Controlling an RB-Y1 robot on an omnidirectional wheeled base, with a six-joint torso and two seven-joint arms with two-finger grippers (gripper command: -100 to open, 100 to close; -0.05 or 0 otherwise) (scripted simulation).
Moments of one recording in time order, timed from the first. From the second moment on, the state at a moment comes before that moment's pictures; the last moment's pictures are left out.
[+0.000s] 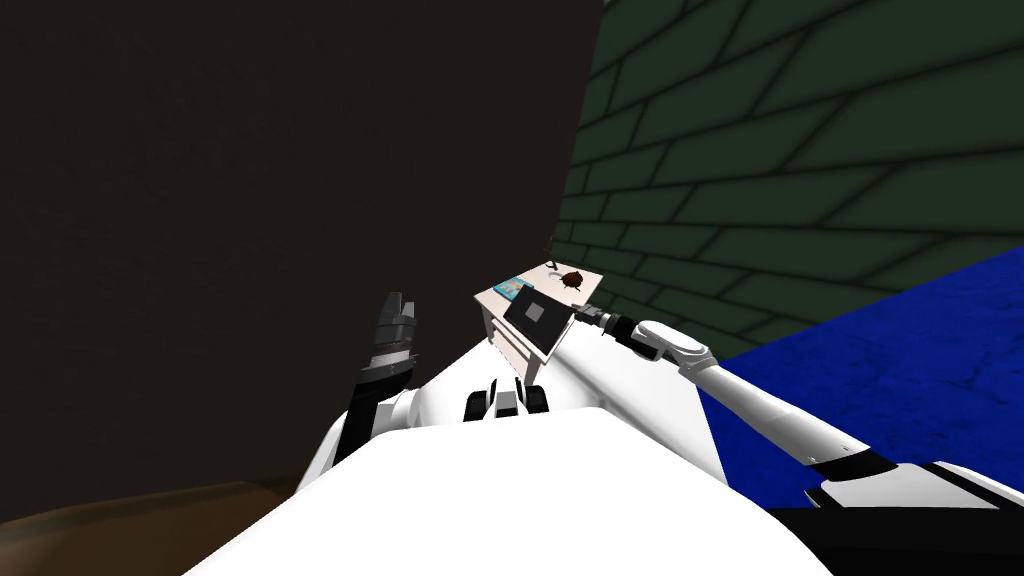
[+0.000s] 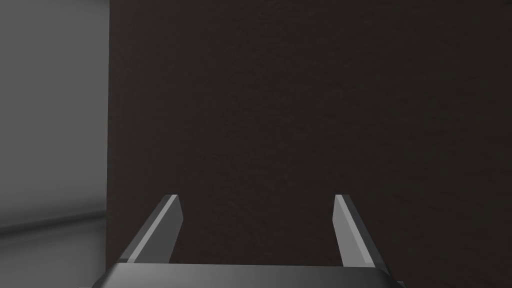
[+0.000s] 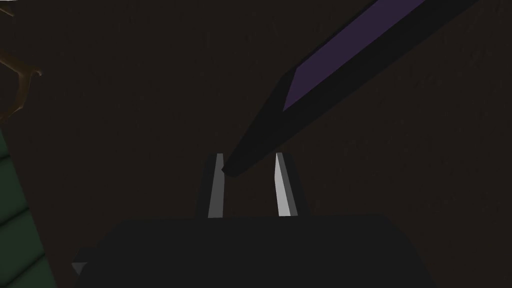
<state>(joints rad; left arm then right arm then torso) 0.53 0.00 0.06 -2.28 -0.11 -0.39 -0.09 0.15 -1.08 0.10 -1.65 0.72 -0.41 -0.15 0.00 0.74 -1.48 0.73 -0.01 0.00</state>
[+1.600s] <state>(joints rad) 0.53 0.00 0.06 -2.28 -0.11 -0.39 -0.09 0.17 -1.19 0.11 -1.70 0.66 -0.44 -0.30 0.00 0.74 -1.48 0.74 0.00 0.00</state>
